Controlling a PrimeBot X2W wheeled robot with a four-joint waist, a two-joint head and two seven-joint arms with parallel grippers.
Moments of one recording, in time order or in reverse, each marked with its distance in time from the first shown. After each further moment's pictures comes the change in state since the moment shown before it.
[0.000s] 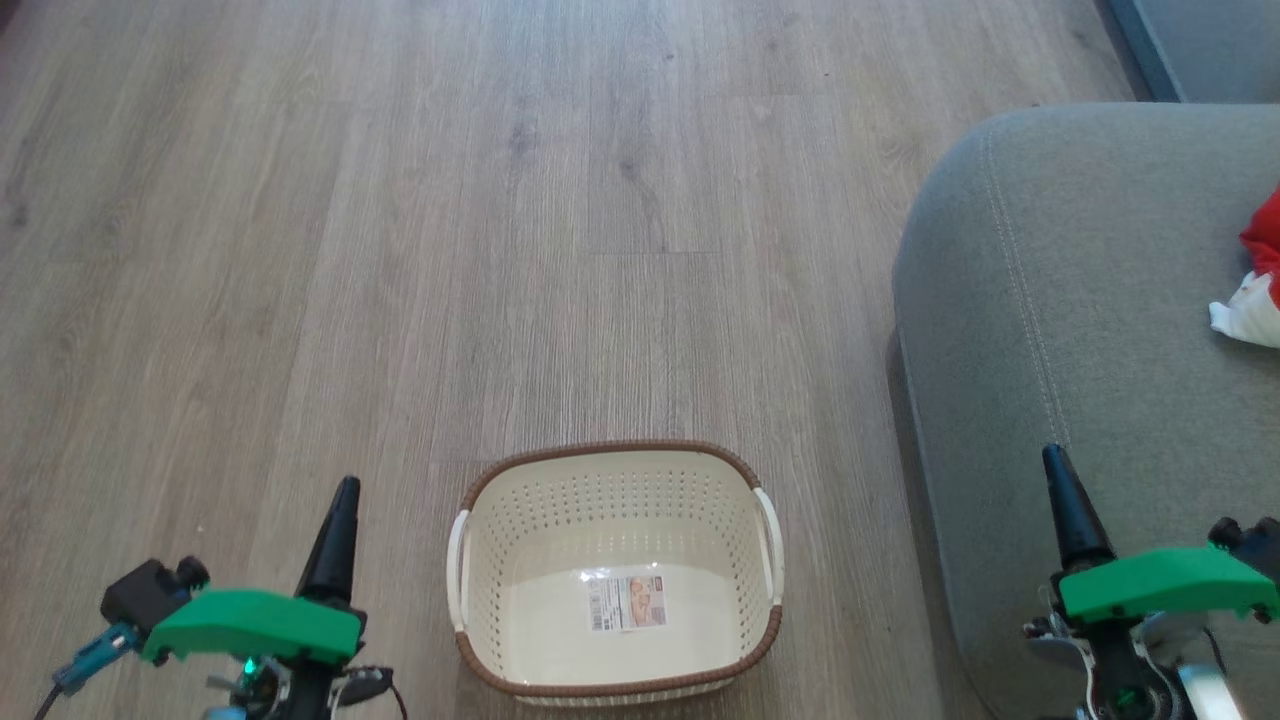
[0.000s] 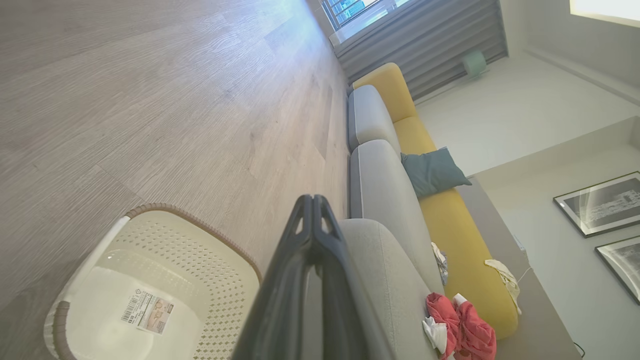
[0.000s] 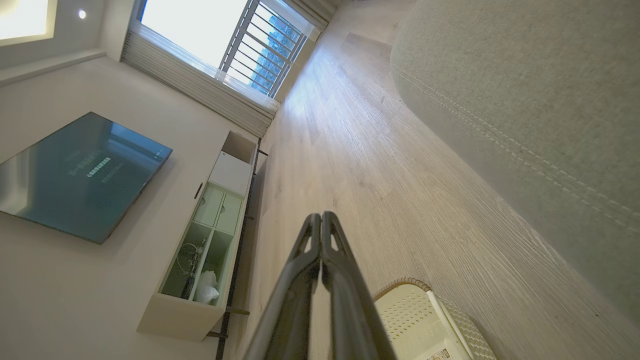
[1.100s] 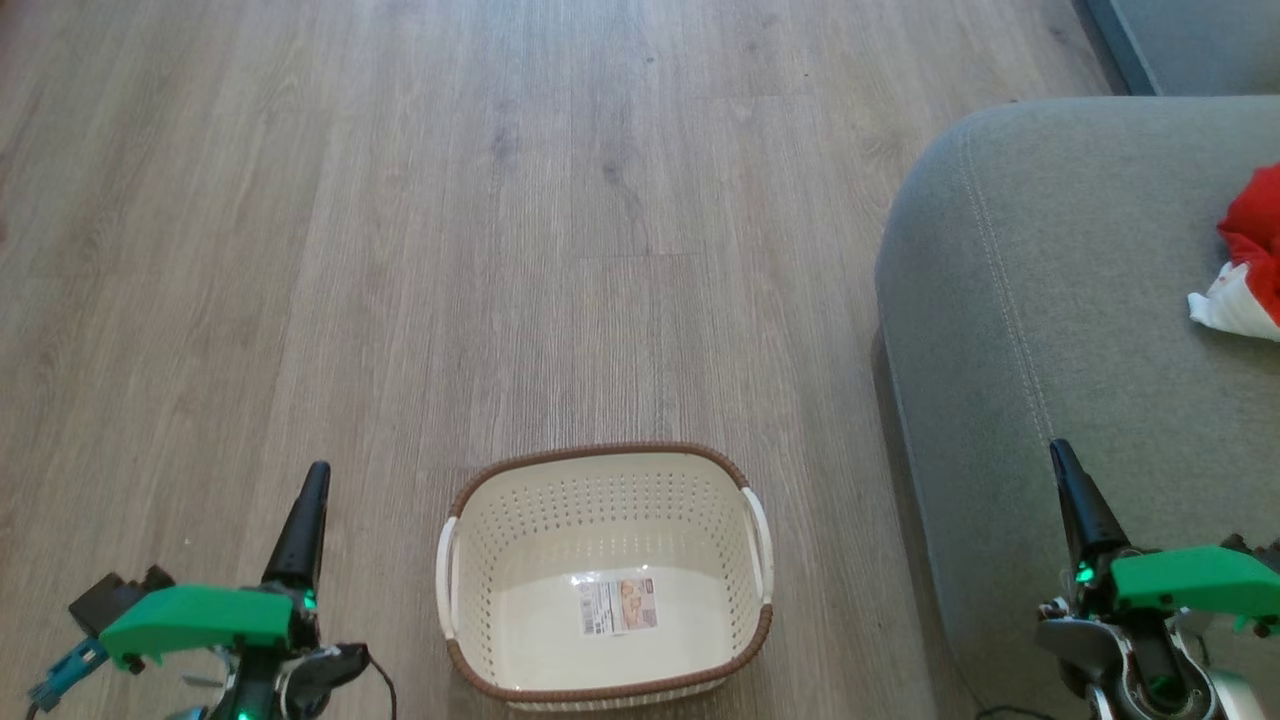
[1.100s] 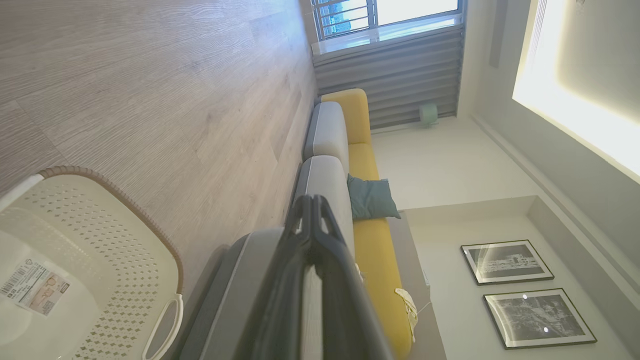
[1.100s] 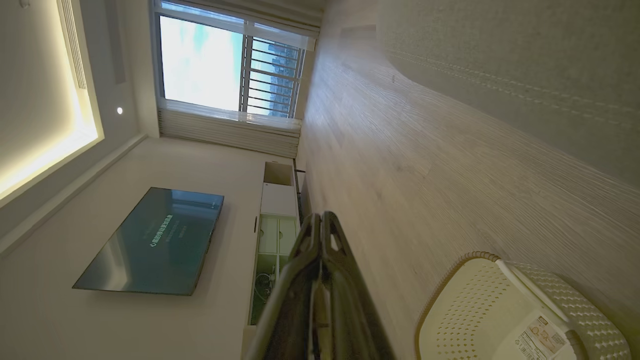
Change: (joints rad) left arm -0.031 0.000 0.065 0.021 -0.333 -0.026 0.088; right arm -0.017 0.016 -0.045 0.006 0.354 0.000 0.091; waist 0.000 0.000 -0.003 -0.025
